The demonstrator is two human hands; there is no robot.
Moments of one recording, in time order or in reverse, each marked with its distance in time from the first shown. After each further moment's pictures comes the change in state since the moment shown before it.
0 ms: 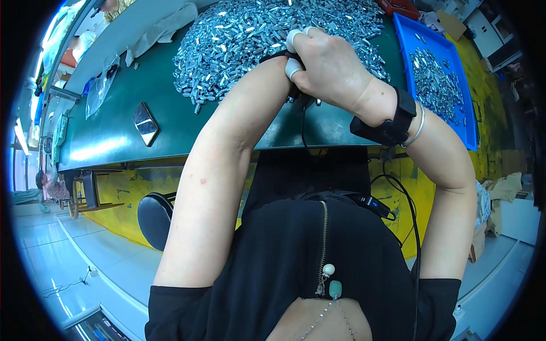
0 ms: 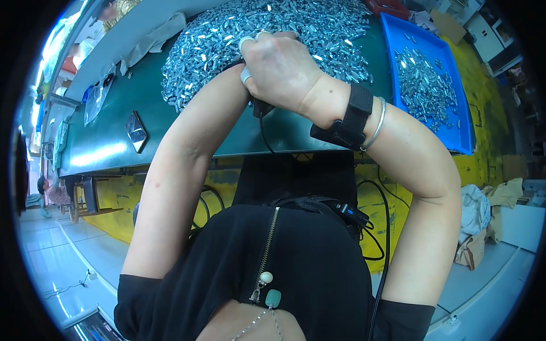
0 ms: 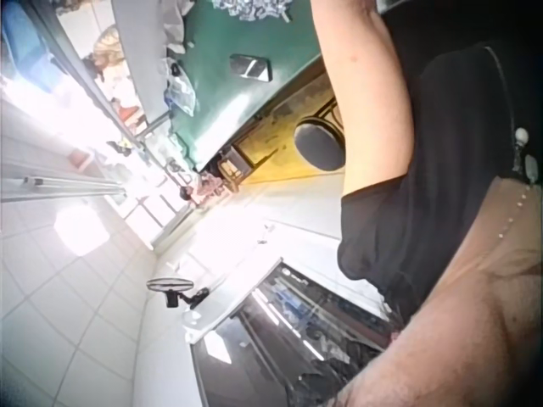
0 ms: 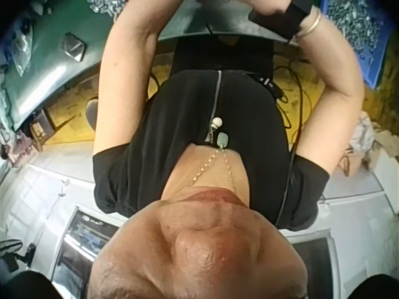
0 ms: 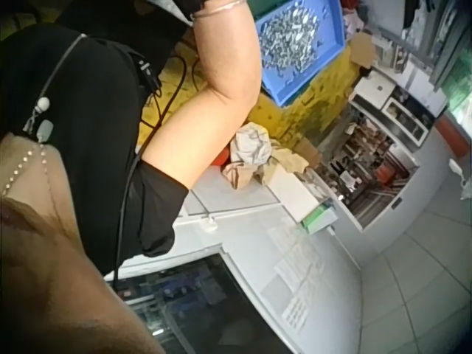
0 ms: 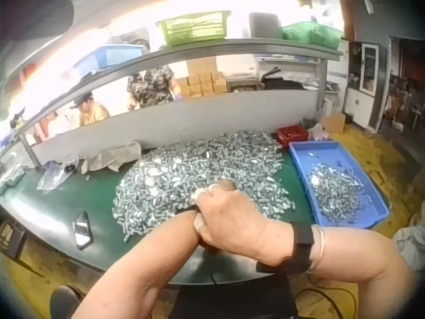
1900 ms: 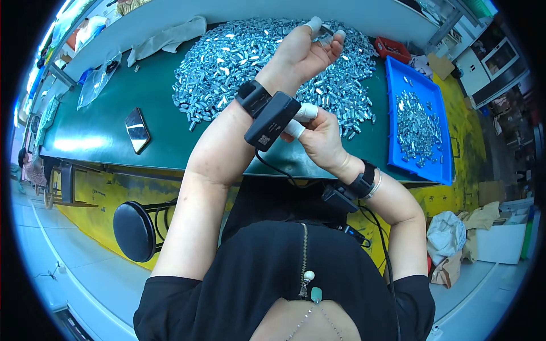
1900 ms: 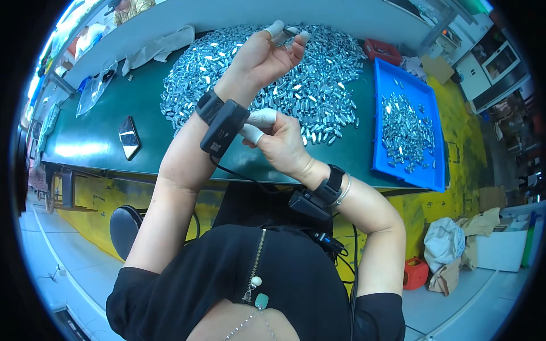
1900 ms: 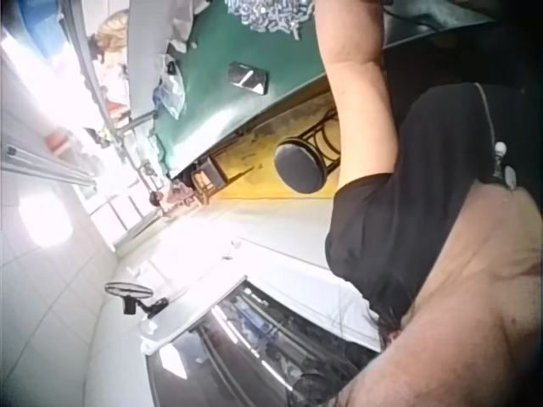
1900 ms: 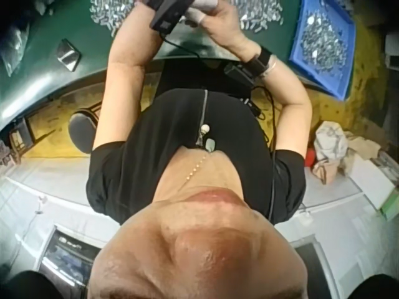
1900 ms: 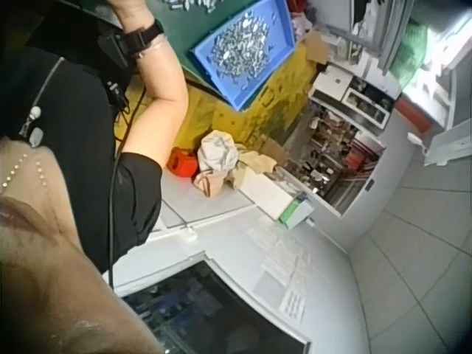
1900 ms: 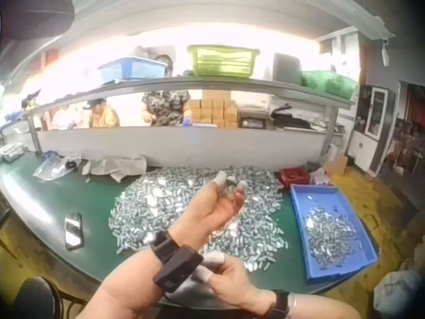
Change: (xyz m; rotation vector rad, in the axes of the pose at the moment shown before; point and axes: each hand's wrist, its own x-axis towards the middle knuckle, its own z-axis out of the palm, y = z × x) left_hand 0.060 0.077 -0.017 -0.901 0.285 -0.087; right_hand -0.040 -0.018 0.037 1.484 -0.066 0.462
